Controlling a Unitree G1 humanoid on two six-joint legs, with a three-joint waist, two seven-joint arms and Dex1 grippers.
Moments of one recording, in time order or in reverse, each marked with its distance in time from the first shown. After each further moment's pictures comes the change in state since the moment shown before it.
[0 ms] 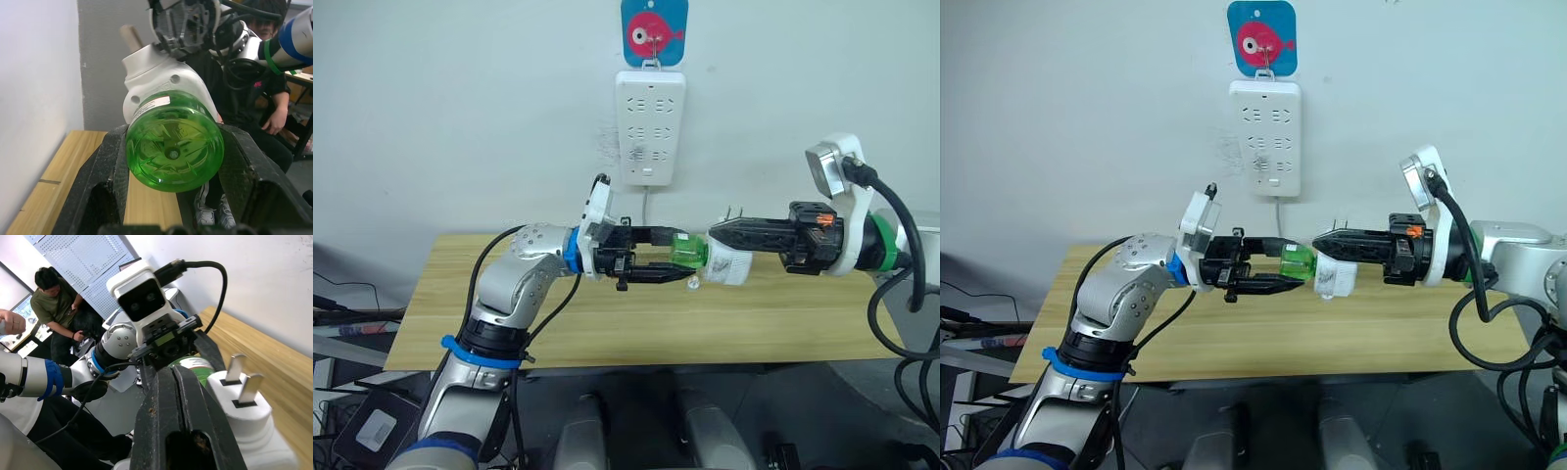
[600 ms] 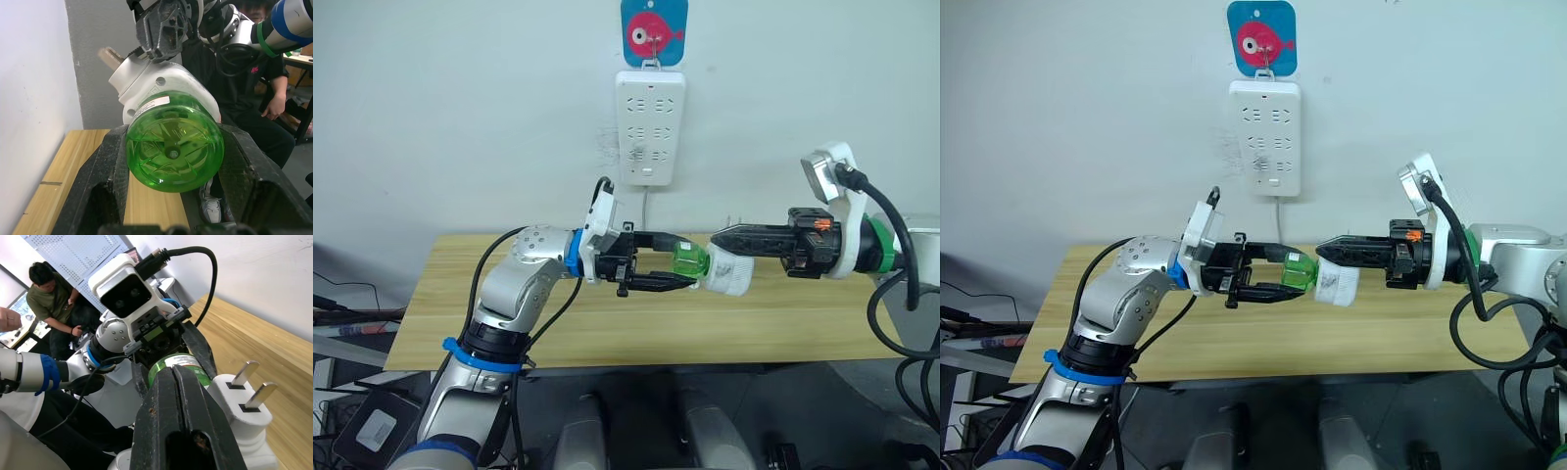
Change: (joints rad) left arm 0.011 -0.002 -0.014 -0.008 0.046 -0.056 -0.024; right arm 0.001 -0.005 0.002 0.011 -0.029 0.040 0.005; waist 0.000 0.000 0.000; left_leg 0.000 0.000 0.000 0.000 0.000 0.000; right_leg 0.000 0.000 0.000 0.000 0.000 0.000
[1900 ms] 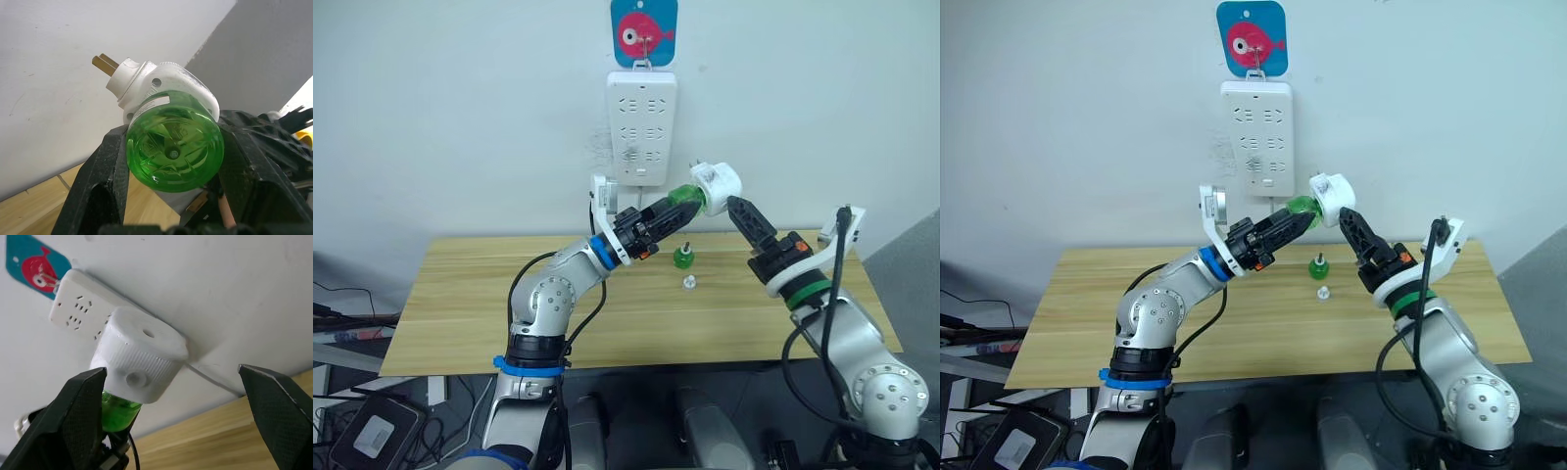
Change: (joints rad) left arm 0.036 -0.331 0.229 0.035 -0.252 0.354 0.632; right arm 0.453 0.715 0.007 -0.334 -0.110 -0.671 -0.956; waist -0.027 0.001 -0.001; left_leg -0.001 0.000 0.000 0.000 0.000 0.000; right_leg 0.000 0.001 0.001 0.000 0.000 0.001
